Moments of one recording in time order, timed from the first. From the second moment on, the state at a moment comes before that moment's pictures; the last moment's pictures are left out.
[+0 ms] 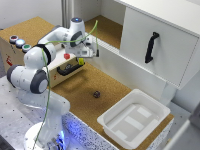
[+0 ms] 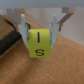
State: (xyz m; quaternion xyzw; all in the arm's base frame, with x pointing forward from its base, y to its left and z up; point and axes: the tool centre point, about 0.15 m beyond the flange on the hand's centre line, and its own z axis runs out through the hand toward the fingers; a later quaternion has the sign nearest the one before) arm 0.355 0.024 0.400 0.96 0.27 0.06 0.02
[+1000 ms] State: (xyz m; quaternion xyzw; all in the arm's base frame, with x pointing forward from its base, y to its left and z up) arm 0.314 -0.247 0.358 0.99 0.12 0.06 0.05
